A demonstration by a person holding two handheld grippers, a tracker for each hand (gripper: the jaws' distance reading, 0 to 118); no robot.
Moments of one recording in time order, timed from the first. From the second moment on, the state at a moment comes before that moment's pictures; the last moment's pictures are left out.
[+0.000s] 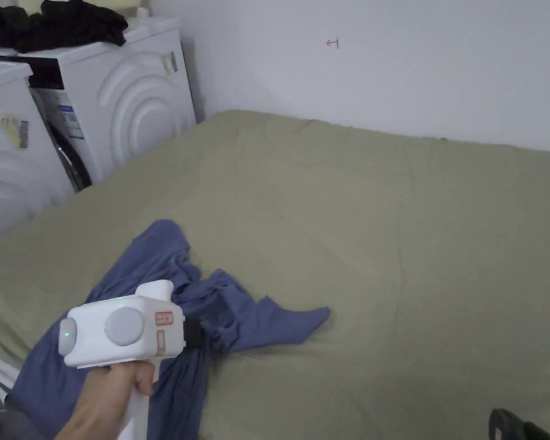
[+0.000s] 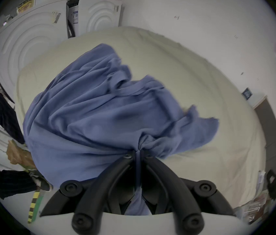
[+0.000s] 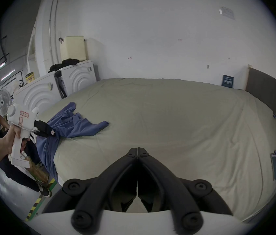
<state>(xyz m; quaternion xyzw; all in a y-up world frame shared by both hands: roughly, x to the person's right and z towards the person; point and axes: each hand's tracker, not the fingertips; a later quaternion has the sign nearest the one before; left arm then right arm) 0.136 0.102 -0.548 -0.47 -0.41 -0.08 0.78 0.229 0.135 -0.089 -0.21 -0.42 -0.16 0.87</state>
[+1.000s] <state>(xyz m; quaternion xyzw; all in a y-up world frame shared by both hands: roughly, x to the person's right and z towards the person) 0.533 0.170 -0.099 -0.34 -0.76 -0.18 0.51 0.262 0.150 0.116 -0.16 -0.63 -0.20 0.73</state>
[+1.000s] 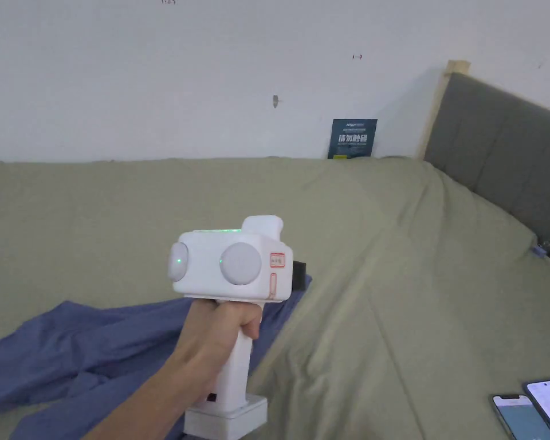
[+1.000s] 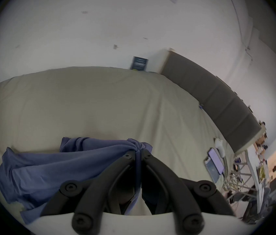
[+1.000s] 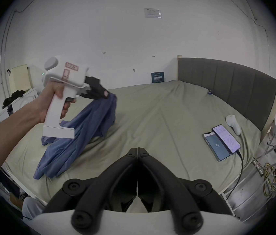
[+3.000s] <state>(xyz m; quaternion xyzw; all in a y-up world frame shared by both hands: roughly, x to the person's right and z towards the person) 0.195 0.093 -0.362 -0.44 -0.53 -0.18 0.70 0.209 0.152 0.056 -0.20 -0.55 -0.17 0.79</state>
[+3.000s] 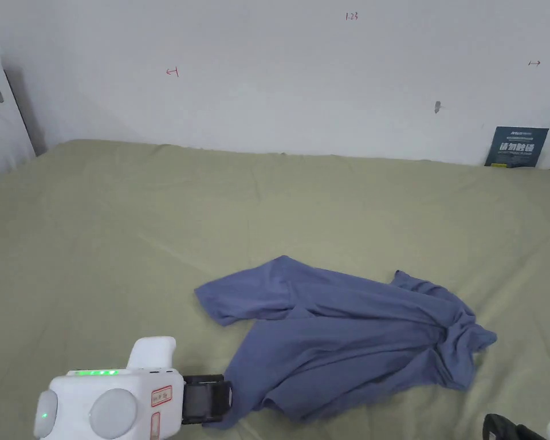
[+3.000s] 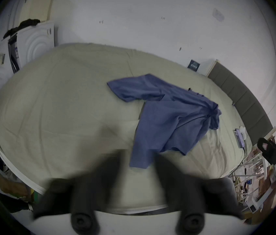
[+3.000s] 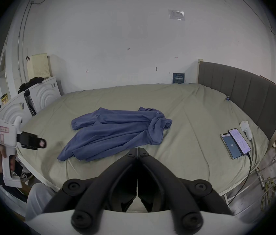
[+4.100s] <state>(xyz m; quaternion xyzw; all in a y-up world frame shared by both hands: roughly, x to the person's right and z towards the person) 0.255 0.066 -0.368 -0.45 -0.55 -0.21 0.68 0.479 0.157 0.048 -0.30 -0.57 -0.17 0.75</state>
